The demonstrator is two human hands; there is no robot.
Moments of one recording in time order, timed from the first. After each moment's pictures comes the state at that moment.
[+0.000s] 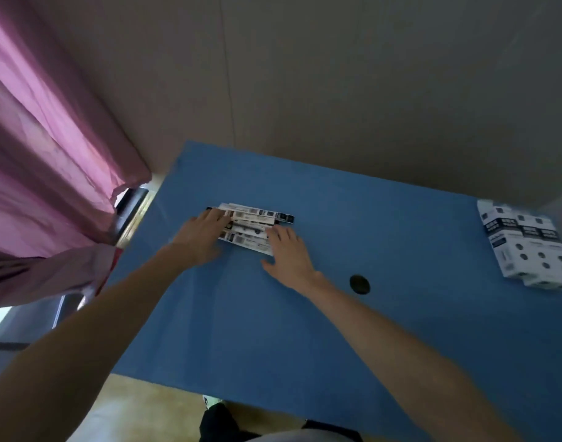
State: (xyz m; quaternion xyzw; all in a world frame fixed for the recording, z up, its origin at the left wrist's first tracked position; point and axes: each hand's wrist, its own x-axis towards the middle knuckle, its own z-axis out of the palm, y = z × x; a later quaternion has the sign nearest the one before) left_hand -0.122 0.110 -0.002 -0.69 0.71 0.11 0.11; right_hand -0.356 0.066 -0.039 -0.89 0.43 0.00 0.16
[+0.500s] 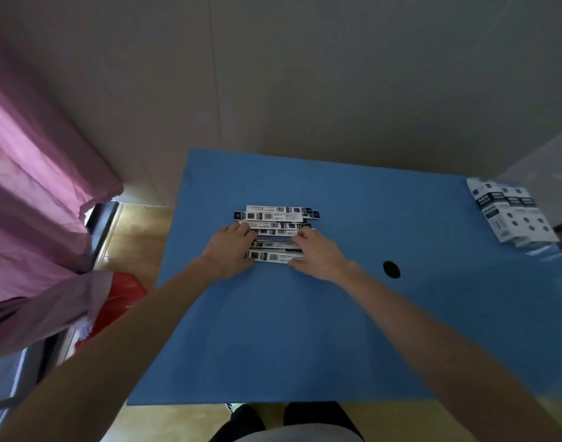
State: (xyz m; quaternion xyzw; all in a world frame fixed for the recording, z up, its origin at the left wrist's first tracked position) left_hand -0.065 0.103 -0.037 -0.57 0.82 0.10 0.05; right_hand -0.314 0.073 -0.024 -0.85 0.49 0.09 0.16
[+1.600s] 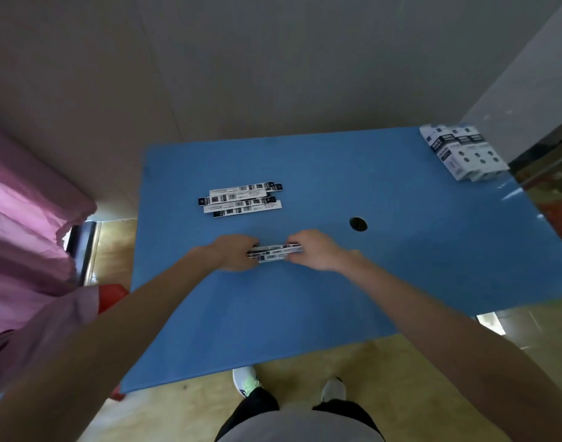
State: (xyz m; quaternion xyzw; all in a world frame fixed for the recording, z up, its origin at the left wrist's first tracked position) left_hand -0.143 0.131 -0.010 -0.49 0.81 0.26 0.16; right_hand -0.375 0.143 -0.011 -0.80 0.53 0.03 0.28
